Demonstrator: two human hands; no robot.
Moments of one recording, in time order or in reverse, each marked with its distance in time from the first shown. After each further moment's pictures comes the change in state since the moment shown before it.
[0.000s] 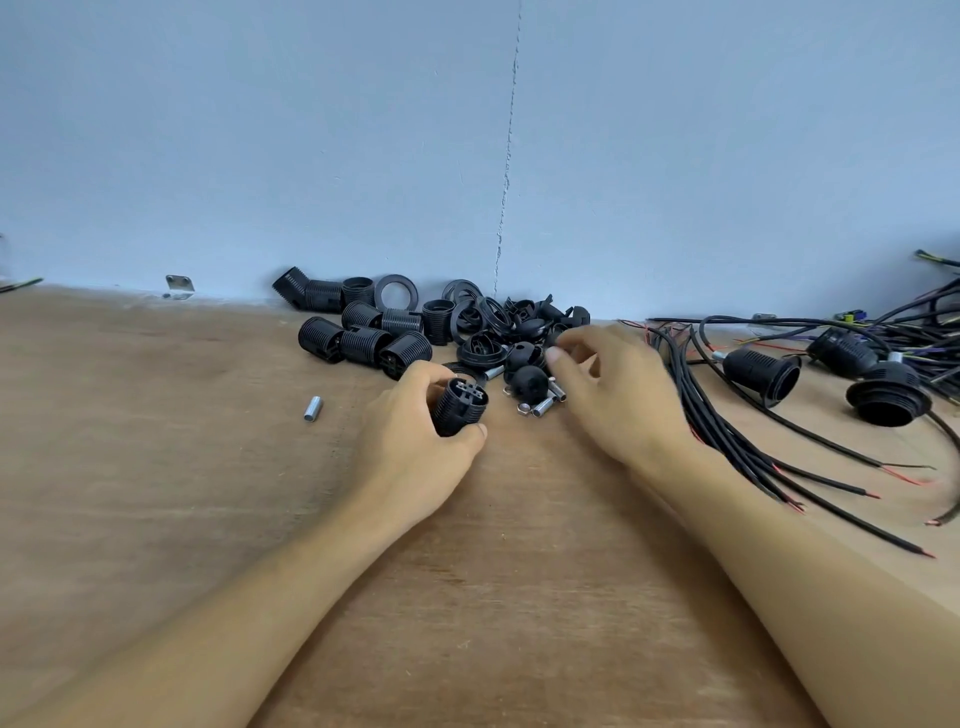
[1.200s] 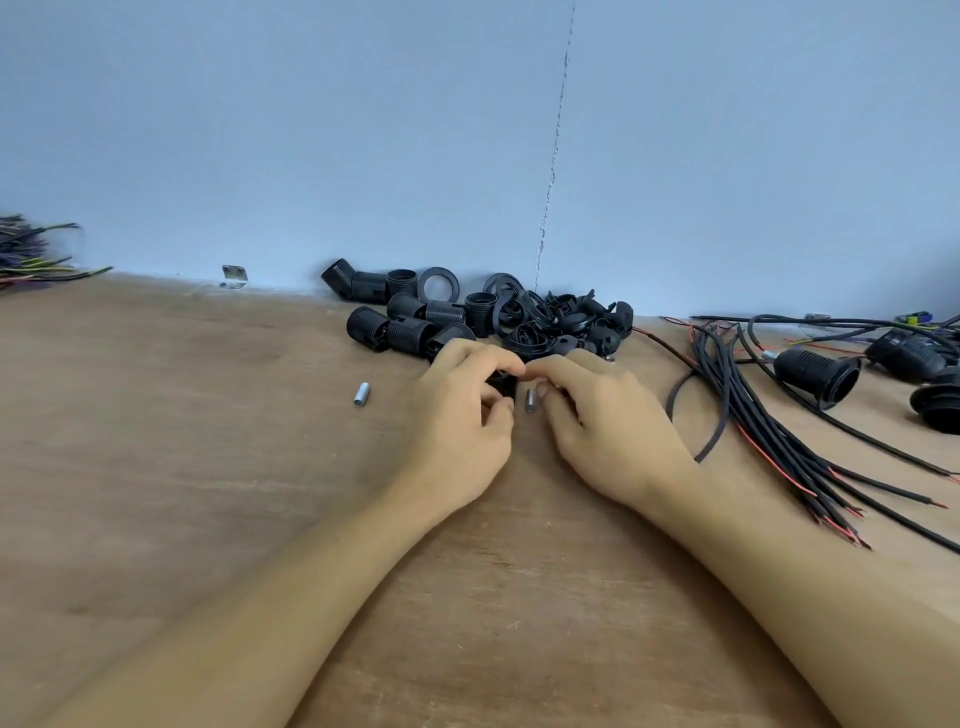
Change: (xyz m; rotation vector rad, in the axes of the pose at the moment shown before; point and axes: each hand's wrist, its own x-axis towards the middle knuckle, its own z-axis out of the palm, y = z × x) left_hand -0.001 0.001 -0.004 -0.048 0.045 0.326; right_hand -0.031 -0.038 0.015 0.005 -0.199 -0.306
